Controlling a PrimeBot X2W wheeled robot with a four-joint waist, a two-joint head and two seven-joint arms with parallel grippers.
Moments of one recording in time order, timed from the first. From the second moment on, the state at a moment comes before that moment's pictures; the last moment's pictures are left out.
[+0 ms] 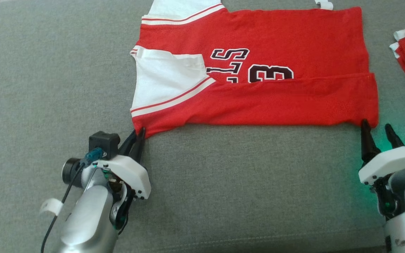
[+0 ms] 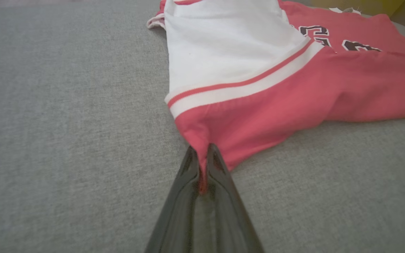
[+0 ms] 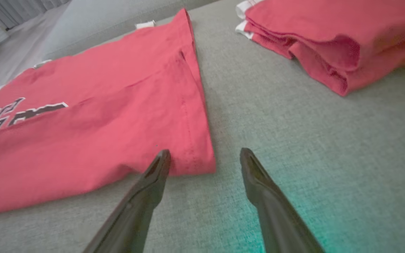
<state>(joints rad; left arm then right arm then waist) -0.36 0.08 -0.34 0.59 -0.24 -0.05 -0.12 -0.27 -0.16 -0.14 0.49 0.35 0.12 0.08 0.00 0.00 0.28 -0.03</state>
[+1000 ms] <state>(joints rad) -0.07 0.12 -0.39 0.35 -0.29 -0.03 -0.09 -0.08 -0.25 -0.08 0.43 0.44 0.12 0.16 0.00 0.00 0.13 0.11</state>
